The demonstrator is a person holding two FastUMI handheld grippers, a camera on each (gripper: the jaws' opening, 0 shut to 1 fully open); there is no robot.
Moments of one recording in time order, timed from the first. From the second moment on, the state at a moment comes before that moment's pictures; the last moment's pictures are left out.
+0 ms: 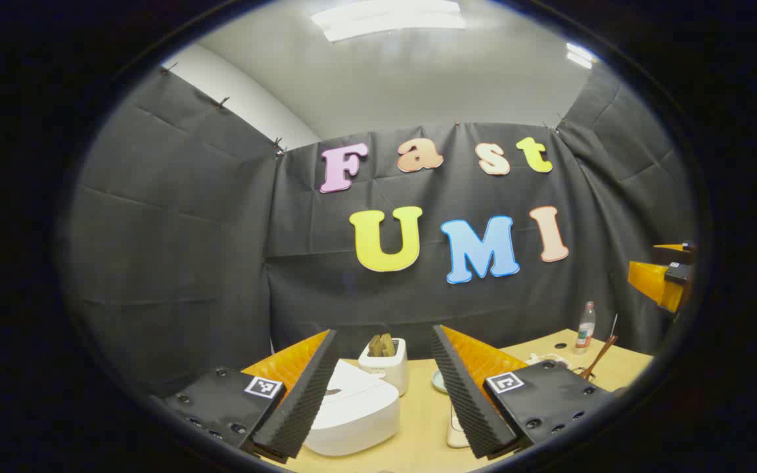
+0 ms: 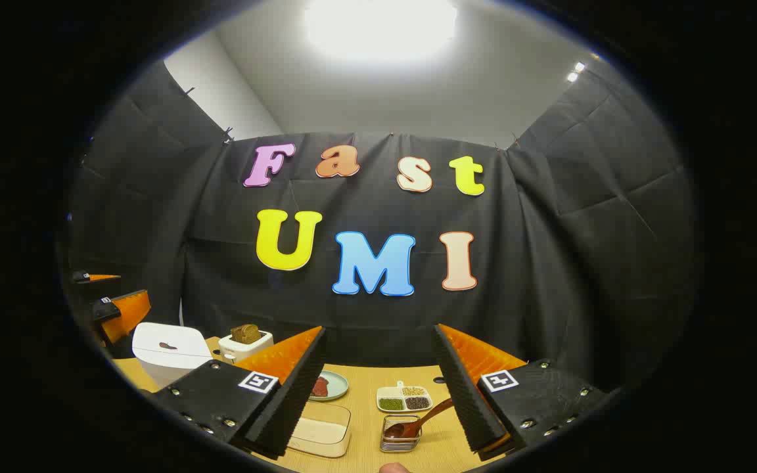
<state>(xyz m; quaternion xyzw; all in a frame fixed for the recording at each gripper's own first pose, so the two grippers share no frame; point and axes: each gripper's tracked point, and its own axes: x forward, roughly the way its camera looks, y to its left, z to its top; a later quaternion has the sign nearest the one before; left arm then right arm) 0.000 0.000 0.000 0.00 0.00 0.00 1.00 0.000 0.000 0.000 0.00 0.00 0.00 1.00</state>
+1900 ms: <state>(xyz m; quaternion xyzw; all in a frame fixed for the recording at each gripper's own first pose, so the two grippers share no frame) 0.001 0.049 -0.002 -0.02 0.01 0.03 1.00 -0.036 -0.008 0.001 -0.01 0.00 -0.02 1.00</state>
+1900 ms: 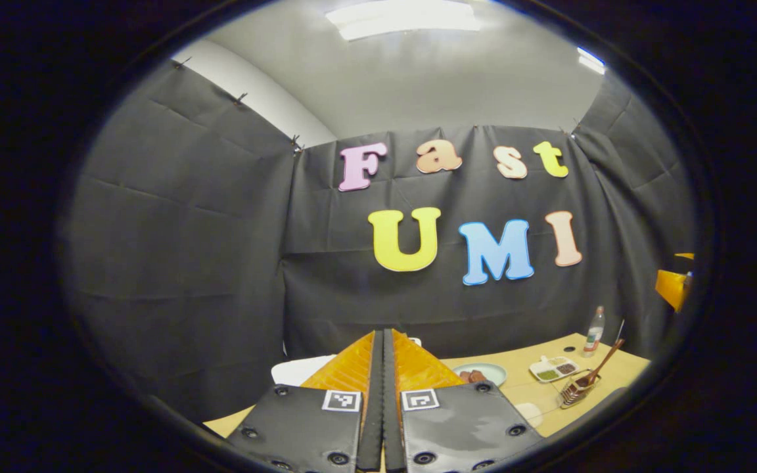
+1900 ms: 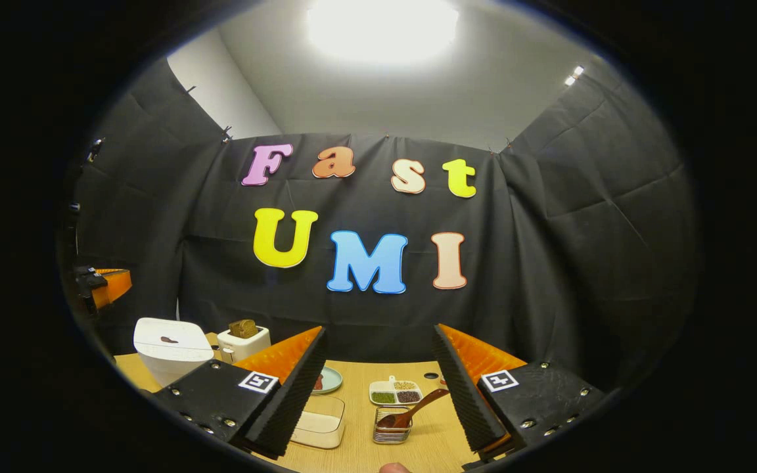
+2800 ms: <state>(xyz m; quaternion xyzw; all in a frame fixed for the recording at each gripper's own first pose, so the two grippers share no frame) 0.126 0.106 -0.130 -0.04 0.14 0.04 0.99 -0.056 -0.030 -0.016 -0.03 0.03 -0.07 1.00</state>
